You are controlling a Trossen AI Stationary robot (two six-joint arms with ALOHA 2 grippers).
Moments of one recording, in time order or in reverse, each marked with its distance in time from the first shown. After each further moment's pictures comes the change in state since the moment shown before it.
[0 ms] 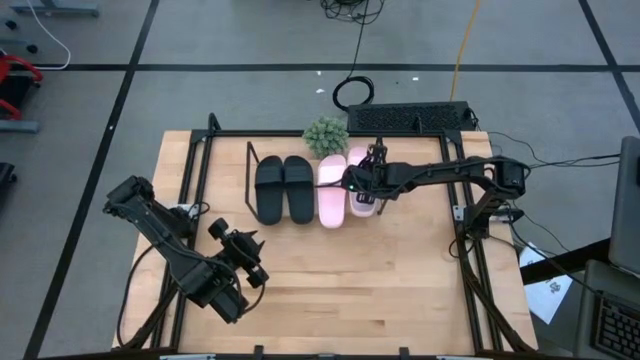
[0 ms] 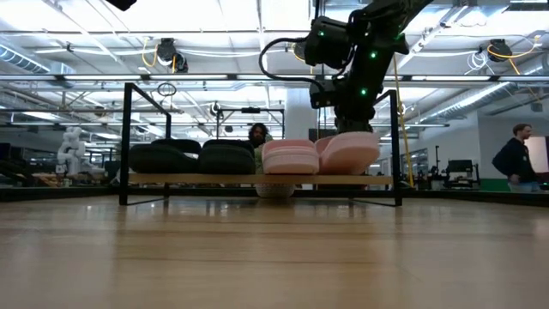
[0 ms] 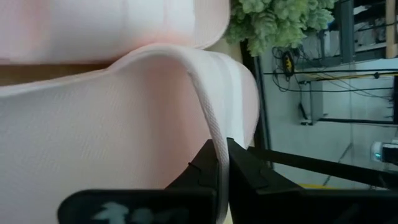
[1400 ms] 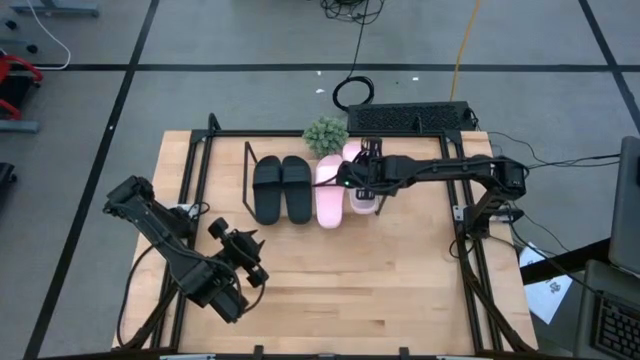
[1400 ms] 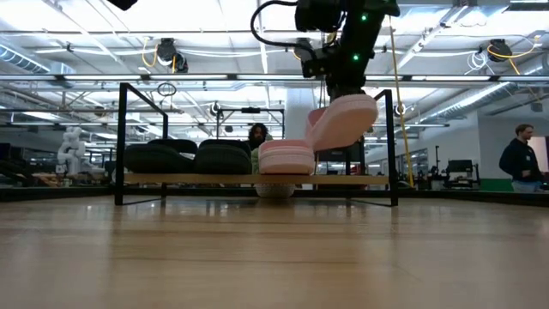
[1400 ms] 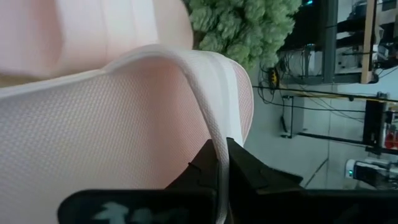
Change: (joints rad) left arm 0.001 0.000 -0.001 -0.005 -0.009 0.001; right arm 0.036 -0.001 0.219 -0.236 0.038 -0.093
